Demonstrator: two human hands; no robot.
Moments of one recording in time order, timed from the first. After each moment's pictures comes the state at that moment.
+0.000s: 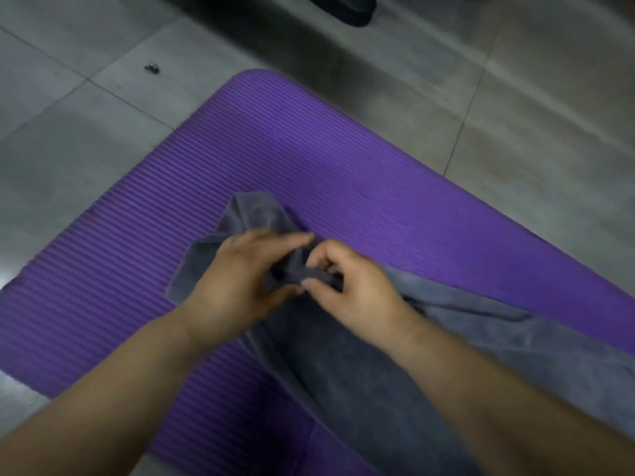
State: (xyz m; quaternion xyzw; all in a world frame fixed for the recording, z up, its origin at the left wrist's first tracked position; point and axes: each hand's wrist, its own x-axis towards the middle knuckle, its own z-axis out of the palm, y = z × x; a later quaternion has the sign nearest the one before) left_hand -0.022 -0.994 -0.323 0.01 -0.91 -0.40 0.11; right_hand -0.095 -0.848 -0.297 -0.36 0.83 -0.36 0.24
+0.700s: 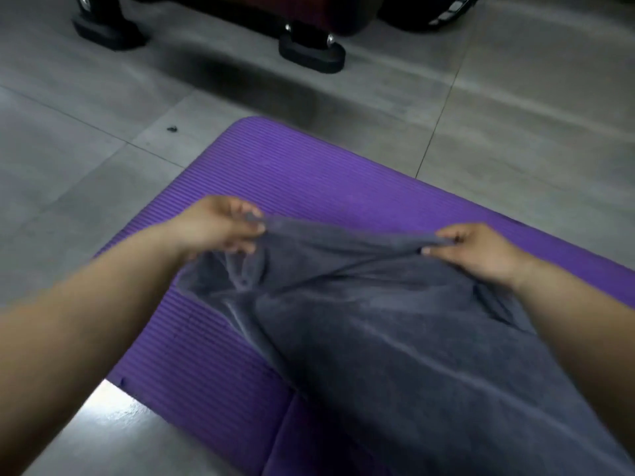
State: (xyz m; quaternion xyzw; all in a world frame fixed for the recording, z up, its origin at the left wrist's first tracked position) left_hand -0.041 -0.977 -0.254 0.24 -0.78 -0.57 -0.10; right_hand -0.173 -0.689 -0.258 -0.13 0.88 -0.35 0.29
